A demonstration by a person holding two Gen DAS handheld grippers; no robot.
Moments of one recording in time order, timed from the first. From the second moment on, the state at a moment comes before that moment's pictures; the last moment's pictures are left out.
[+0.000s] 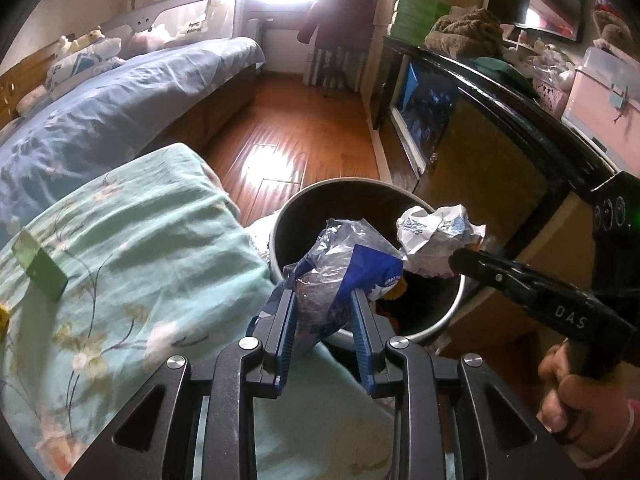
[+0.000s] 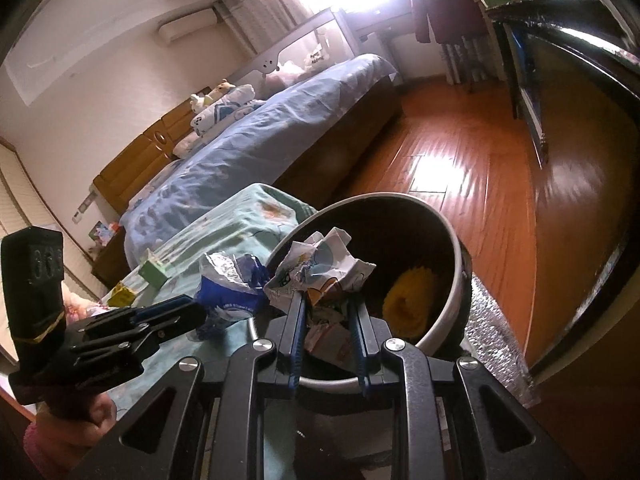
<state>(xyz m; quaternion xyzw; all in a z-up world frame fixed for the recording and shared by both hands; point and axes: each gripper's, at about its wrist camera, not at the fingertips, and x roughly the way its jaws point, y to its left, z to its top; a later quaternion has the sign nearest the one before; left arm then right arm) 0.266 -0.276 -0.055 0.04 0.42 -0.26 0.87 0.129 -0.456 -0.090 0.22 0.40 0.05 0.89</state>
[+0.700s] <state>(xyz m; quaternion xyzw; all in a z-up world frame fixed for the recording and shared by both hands) 0.271 -0.263 -0.061 0.01 0.42 -0.23 0.88 0.150 -0.460 -0.098 0.21 0.41 0.03 0.88</state>
